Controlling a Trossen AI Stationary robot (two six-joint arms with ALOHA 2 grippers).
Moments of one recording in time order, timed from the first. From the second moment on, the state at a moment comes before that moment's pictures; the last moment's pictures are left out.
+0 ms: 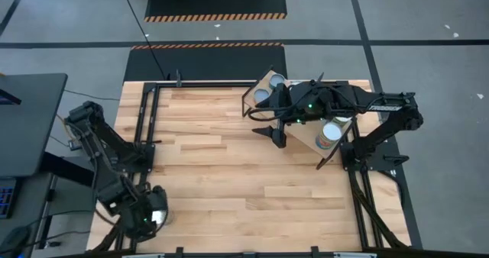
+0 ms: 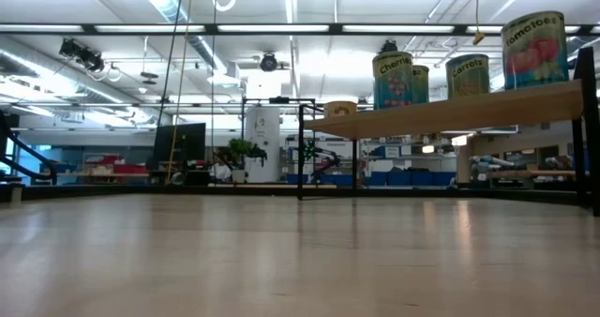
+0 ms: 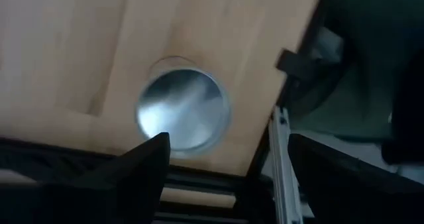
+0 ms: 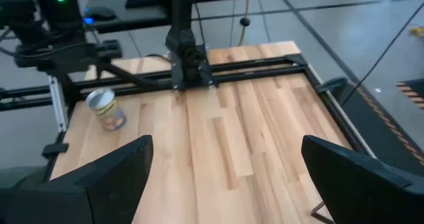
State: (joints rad) left arm -1.04 1.34 1.16 -1.07 -0.01 -1.36; right arm 0.07 1.45 1.70 -0.72 0.17 0.13
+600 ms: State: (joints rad) left arm -0.99 1.34 1.05 -1.03 0.11 -1.37; right arm 0.06 1.46 1.70 -0.73 0.13 0.13
